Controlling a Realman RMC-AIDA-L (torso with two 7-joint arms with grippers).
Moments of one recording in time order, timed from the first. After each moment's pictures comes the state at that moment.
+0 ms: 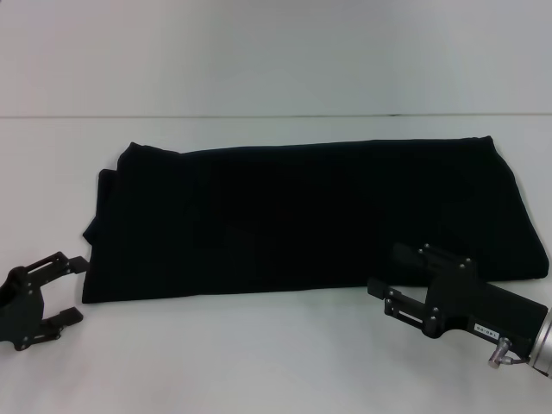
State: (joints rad) left arm -0.39 -1.95 0.31 0.41 2.20 1.36 -2.58; right arm 0.47 2.10 -0.55 -0.20 -1.82 -1.37 0.71
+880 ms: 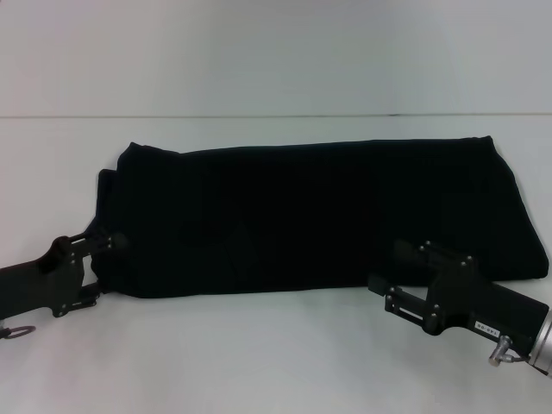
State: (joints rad) left arm -0.49 -1.97 0.34 0.38 2.20 1.28 -2.56; right arm 0.47 2.10 -0.55 -0.20 -1.81 -1.38 0.71
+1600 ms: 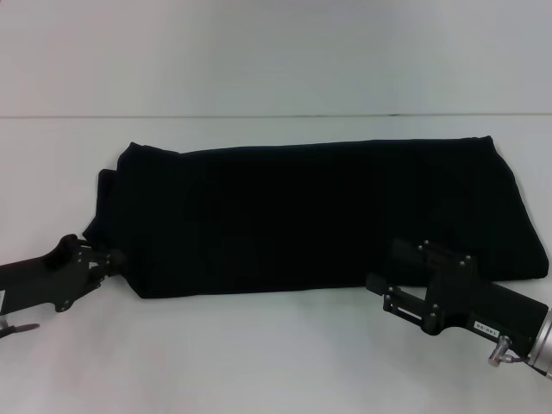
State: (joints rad) left arm -0.51 -1.97 0.37 0.38 2.20 1.26 -2.51; right arm 0.47 2.10 -0.54 -0.19 -1.81 -1.39 0.72
